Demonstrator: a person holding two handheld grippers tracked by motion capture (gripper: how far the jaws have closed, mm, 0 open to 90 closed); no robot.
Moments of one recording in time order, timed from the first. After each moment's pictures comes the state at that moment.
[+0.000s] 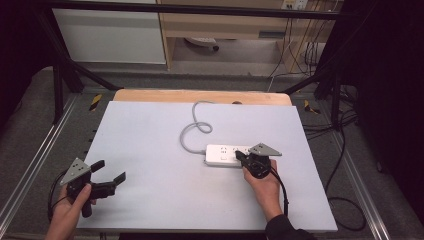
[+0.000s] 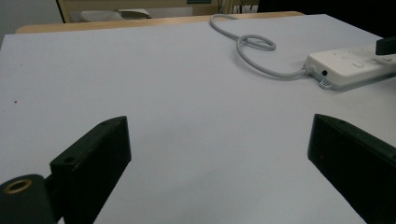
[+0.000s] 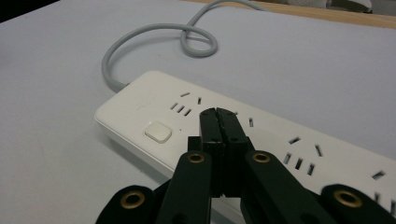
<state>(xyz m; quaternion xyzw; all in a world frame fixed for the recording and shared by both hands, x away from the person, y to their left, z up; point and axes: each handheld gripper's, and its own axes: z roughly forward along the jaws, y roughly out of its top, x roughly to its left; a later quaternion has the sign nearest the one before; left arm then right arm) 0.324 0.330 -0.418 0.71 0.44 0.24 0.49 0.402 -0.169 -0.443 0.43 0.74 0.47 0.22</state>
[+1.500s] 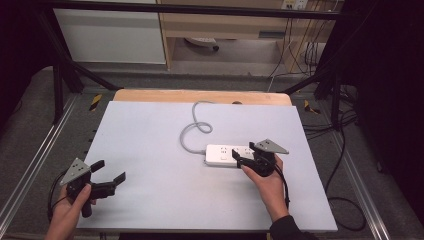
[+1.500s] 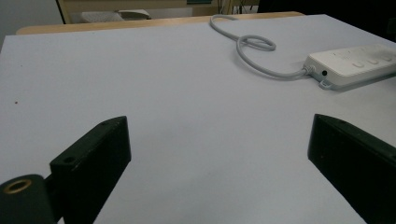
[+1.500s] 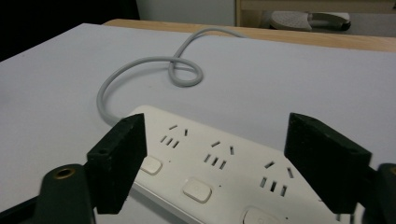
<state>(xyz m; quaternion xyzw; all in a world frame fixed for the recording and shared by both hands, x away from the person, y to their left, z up) 0.323 0.331 -0.418 0.71 0.44 0.24 0.49 0.403 -0.177 -0.426 0.46 0.70 0.49 0.23</state>
